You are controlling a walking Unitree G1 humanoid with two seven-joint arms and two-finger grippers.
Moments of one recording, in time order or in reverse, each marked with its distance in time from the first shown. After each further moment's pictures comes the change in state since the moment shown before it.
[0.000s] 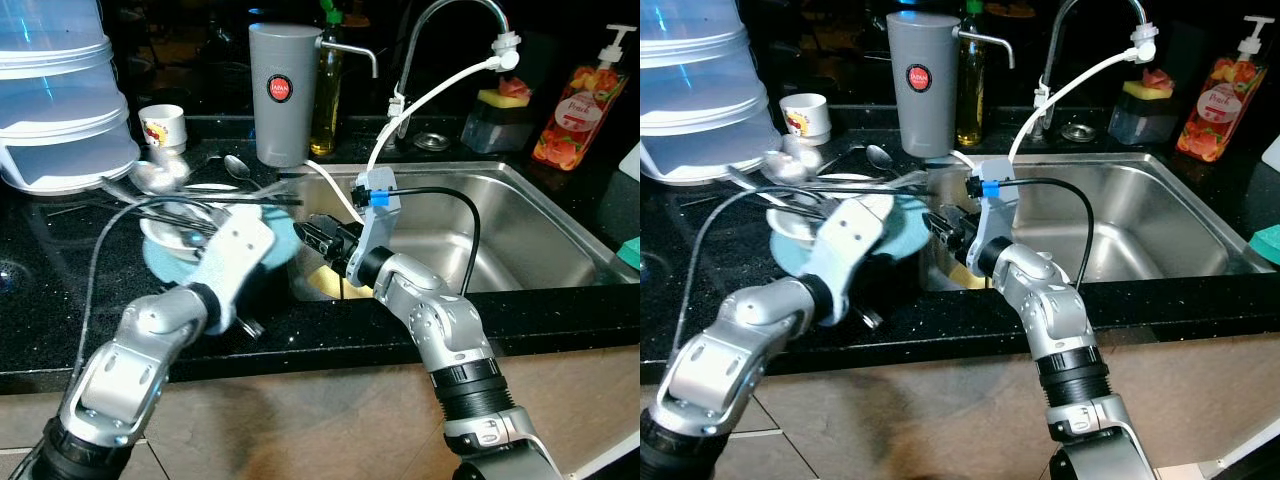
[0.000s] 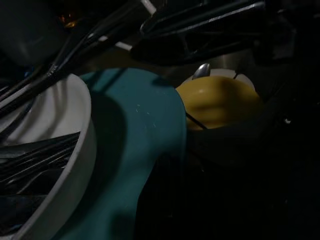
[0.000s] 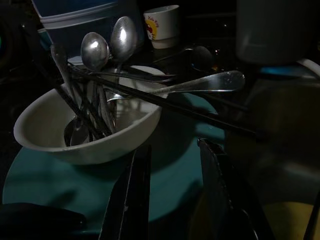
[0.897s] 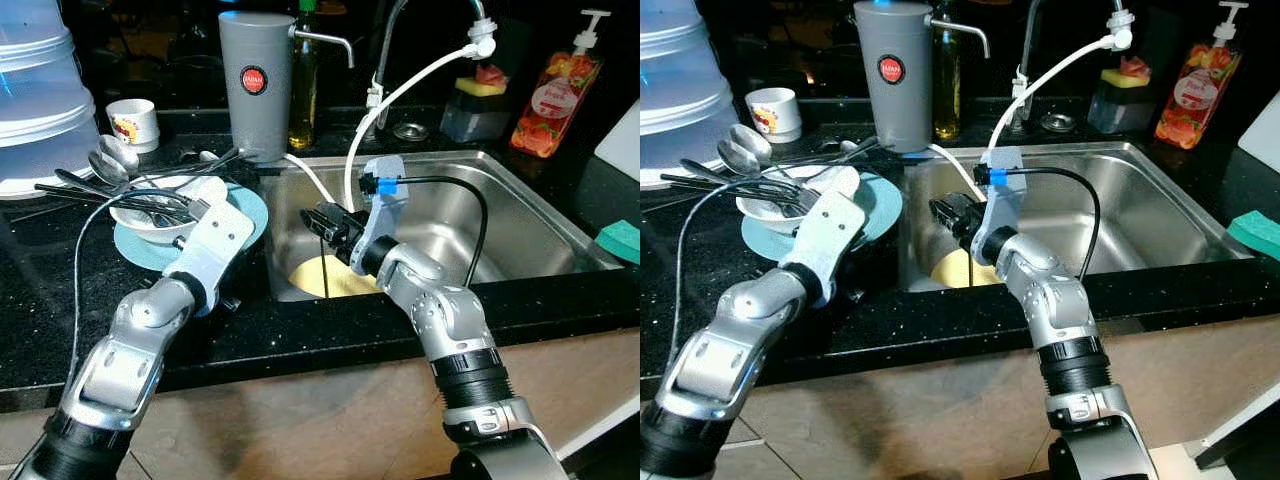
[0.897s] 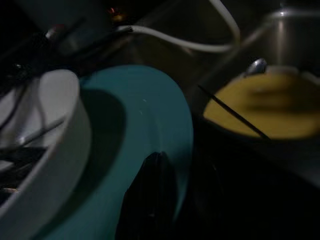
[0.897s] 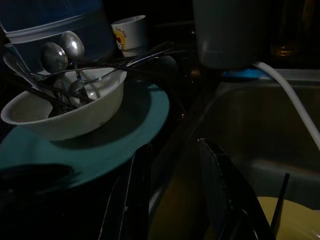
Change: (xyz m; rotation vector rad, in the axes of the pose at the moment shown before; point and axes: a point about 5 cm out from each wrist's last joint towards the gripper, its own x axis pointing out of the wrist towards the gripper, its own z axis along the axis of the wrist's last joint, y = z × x) left arm -0.004 0.035 -0.013 0.068 -0.027 0.278; right arm 0.002 -0.007 0.011 0.004 -0.038 -0.038
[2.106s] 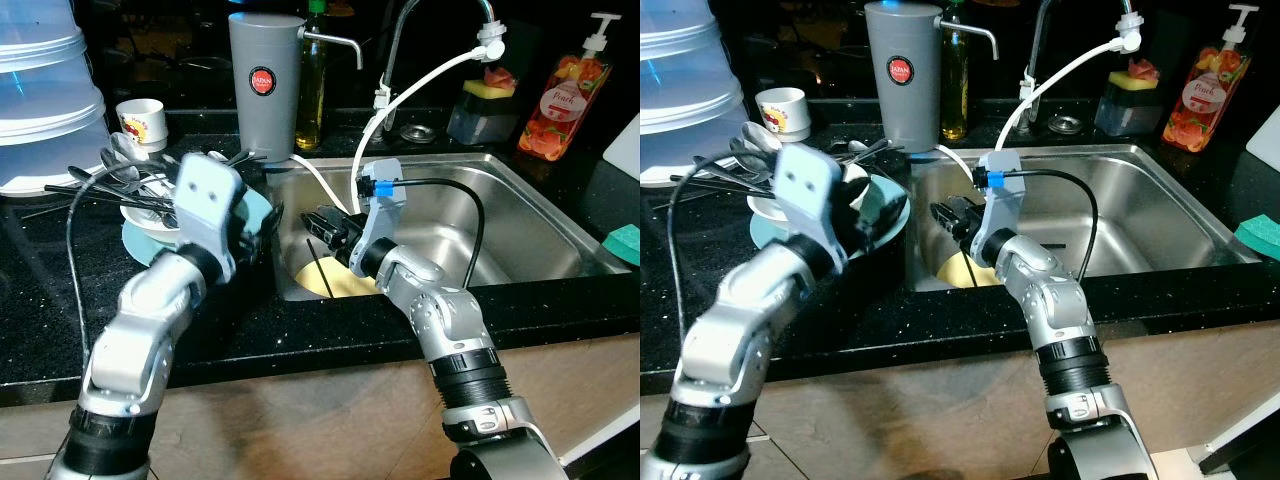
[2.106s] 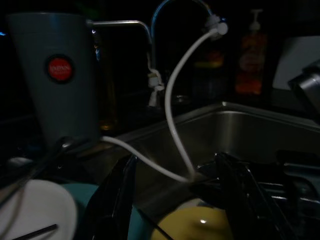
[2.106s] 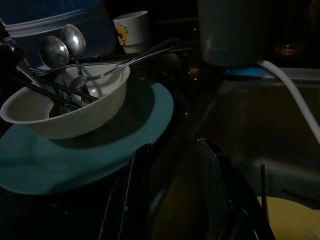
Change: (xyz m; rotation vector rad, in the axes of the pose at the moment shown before) left arm -0.001 0.005 0.061 -0.354 -0.455 -0.048; right arm 0.001 -0.001 -0.003 -0.012 0.014 -0.014
